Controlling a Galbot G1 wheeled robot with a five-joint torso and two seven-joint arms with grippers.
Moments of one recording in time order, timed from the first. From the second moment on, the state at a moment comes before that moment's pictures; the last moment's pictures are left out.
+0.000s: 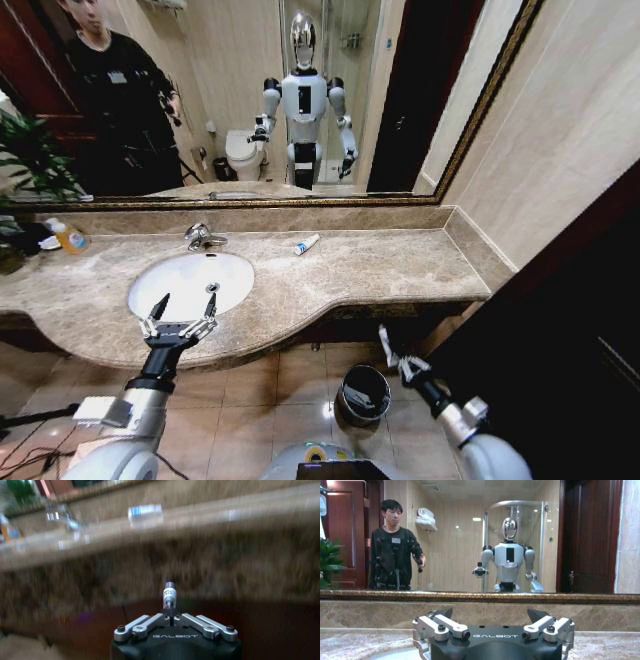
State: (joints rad) left arm 1.84 -1.36 -0.82 -2.47 -0.37 0.04 0.05; right arm -1.67 1.31 0.66 1.64 0.33 0.21 -0.53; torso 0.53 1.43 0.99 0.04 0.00
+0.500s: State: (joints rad) left arm 1.84 -1.36 -0.82 -2.47 -0.37 0.04 0.05; right arm -1.44 1.39 0.50 1.27 0.12 0.27 -0.26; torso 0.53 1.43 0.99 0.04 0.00
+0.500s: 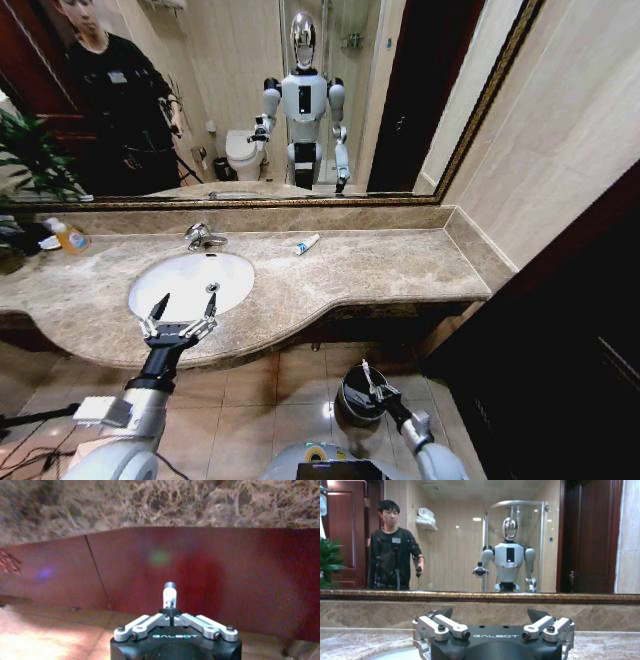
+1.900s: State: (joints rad) left arm 1.84 -1.36 -0.82 -2.47 -0.37 0.04 0.05; right arm -1.37 1.41 0.50 1.14 0.01 0.28 -0.18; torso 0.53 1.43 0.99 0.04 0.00
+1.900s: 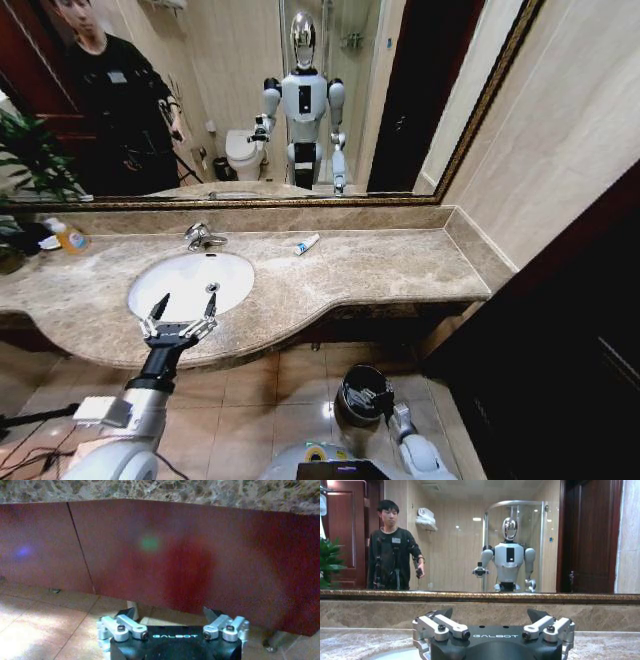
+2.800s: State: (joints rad) left arm 1.84 -1.36 -0.82 -2.47 -0.37 0.04 0.05; right arm -1.77 1.37 0.52 1.85 0.06 0.23 -0.17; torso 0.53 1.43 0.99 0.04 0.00
